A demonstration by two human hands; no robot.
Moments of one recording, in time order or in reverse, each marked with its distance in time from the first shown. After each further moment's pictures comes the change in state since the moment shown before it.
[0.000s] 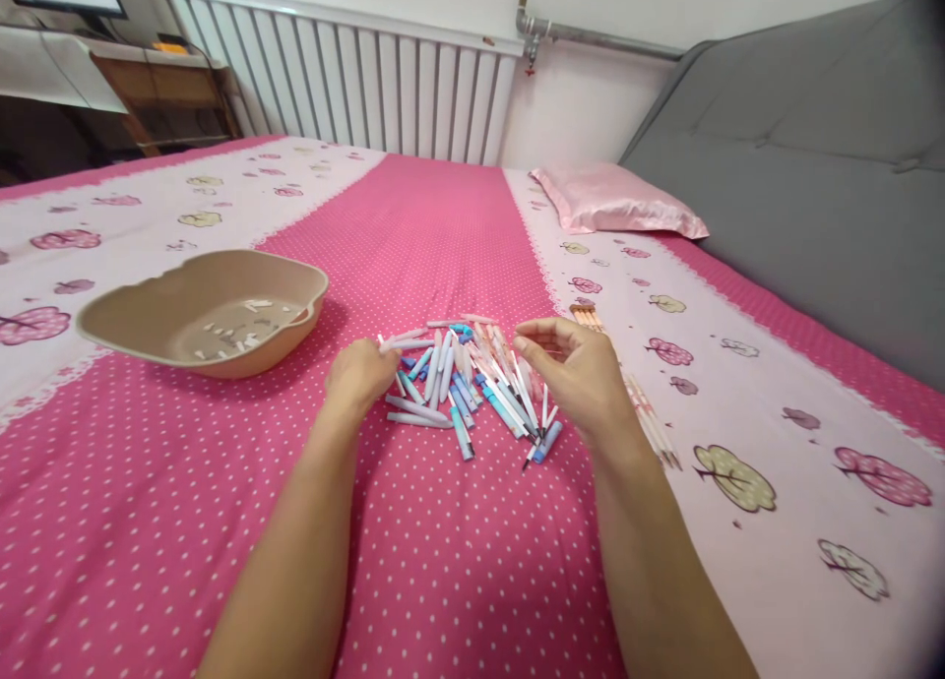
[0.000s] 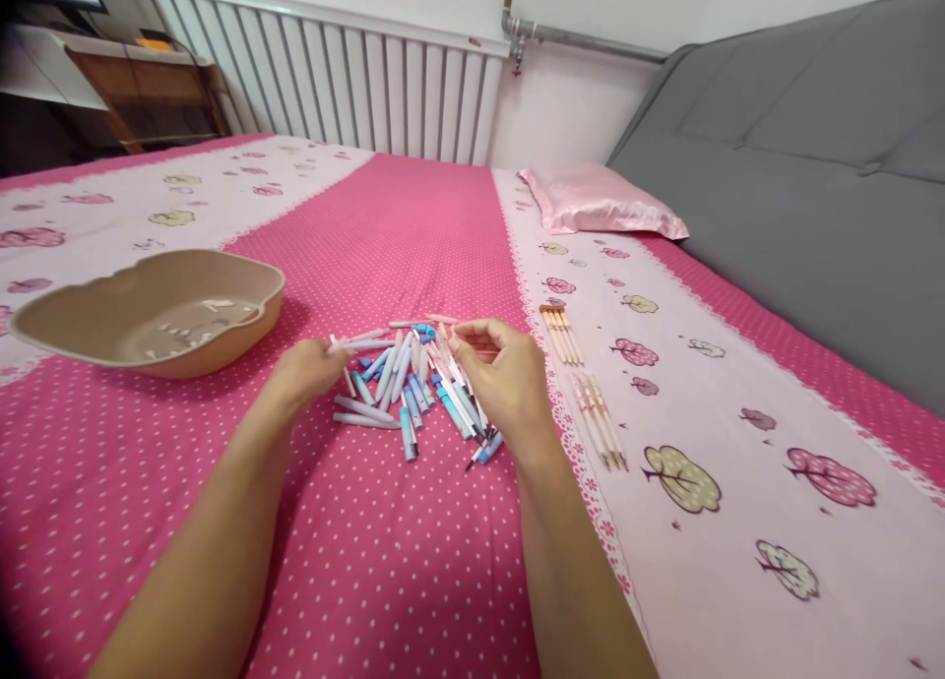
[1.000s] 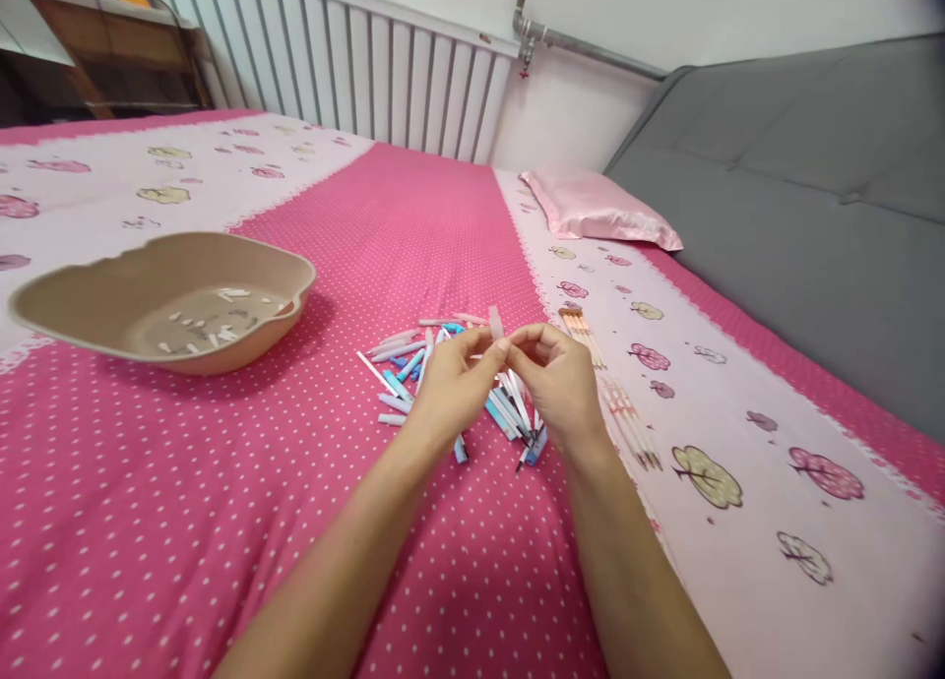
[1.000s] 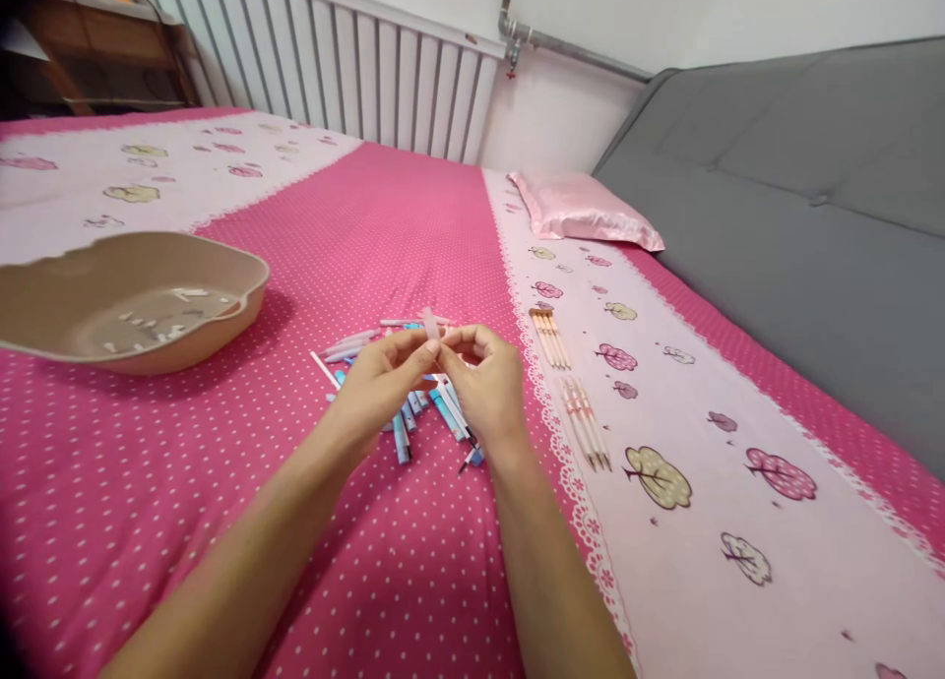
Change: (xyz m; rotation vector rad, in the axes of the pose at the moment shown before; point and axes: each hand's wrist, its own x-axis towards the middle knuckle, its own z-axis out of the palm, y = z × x) left_hand -0.070 0.081 0.006 -1.252 -0.362 0.379; right_hand -0.004 0.011 0.025 0.236 -0.007 -0.014
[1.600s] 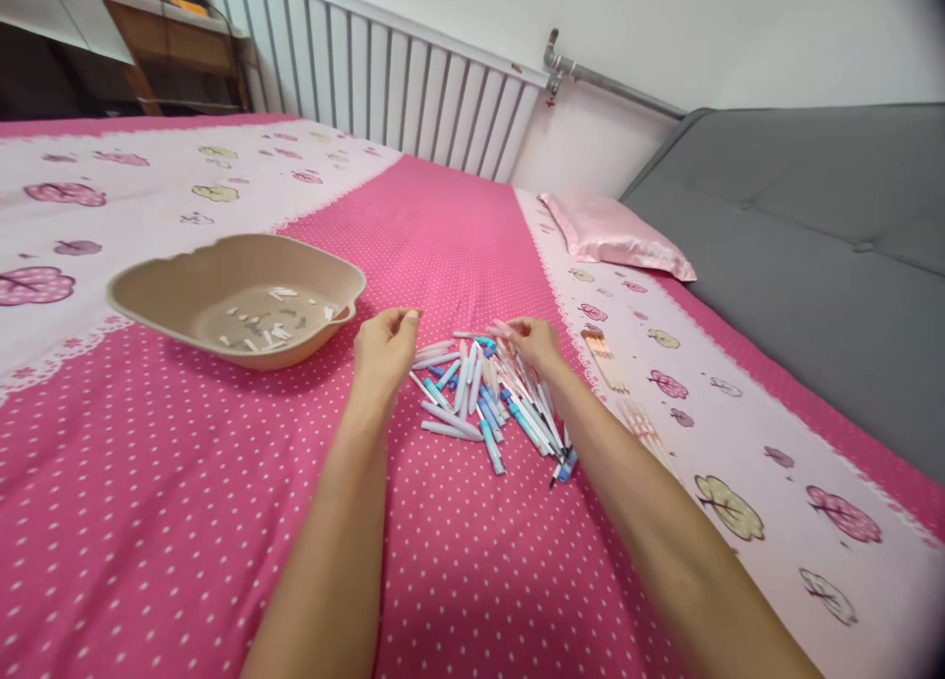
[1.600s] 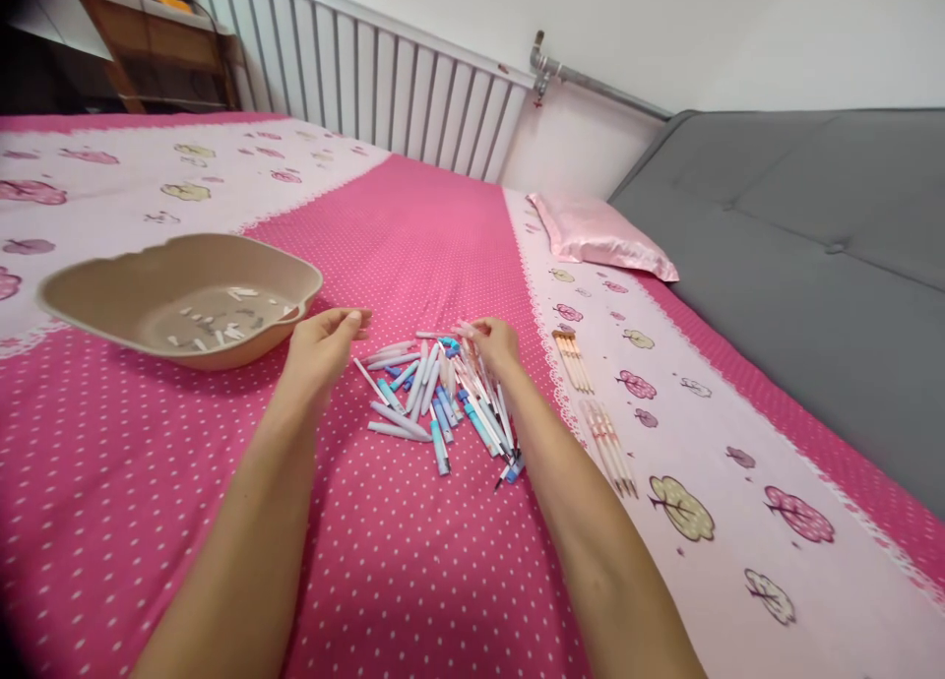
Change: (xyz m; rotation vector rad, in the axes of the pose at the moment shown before) left_hand 0.024 -0.024 -0.126 0.435 0.568 0.075; right_hand 0.099 0.077 0.028 -0.805 -0.092 0.096
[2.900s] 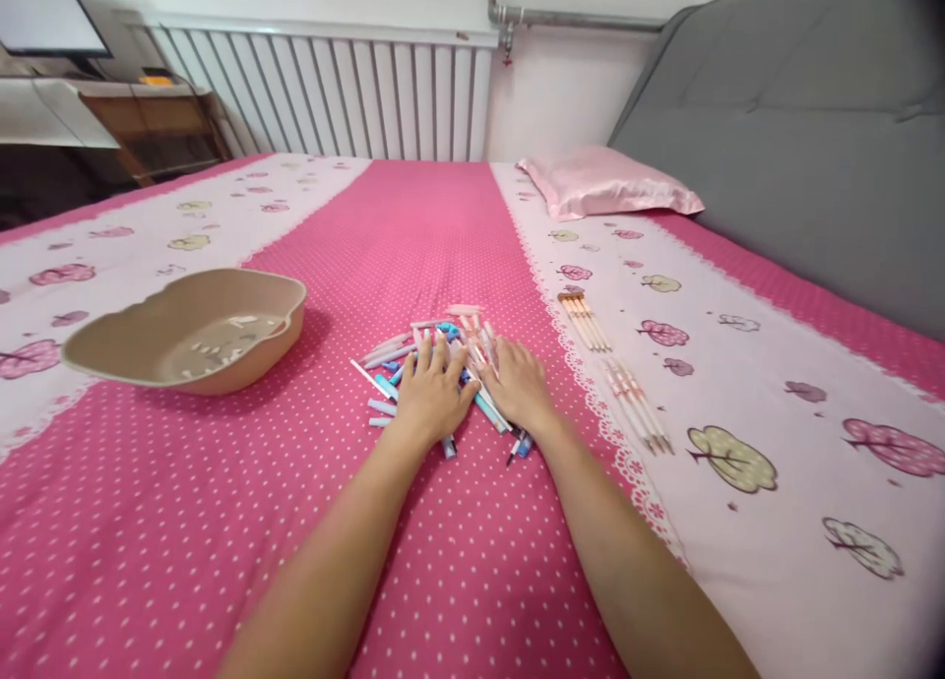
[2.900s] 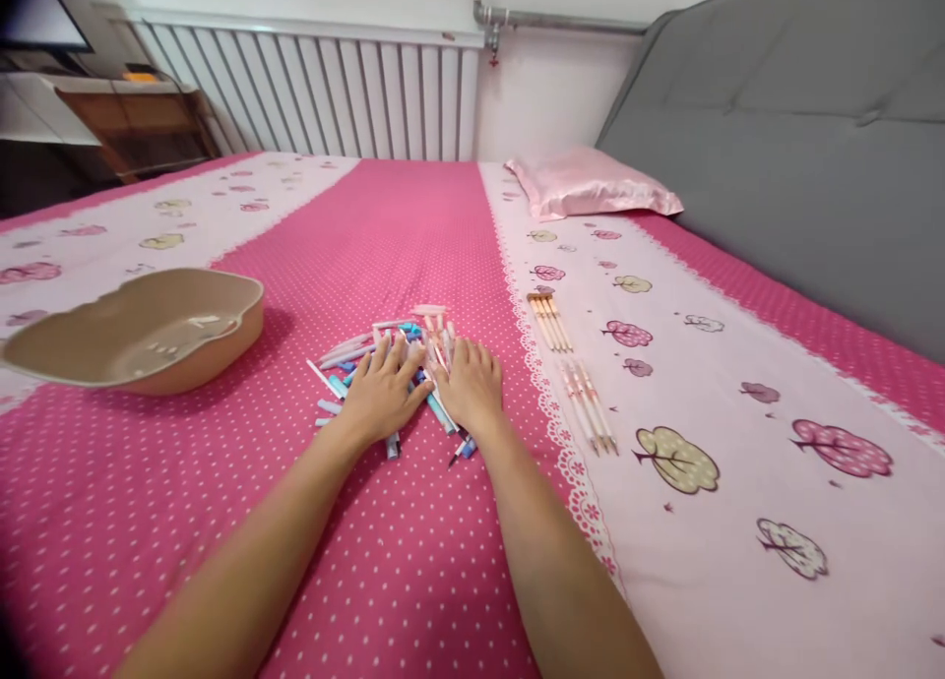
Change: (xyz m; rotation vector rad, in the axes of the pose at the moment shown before) left_hand -0.070 0.009 0.093 1.105 -0.547 0.458; right_hand -0.092 0.037 -0.015 -0.211 -0.114 -0.097
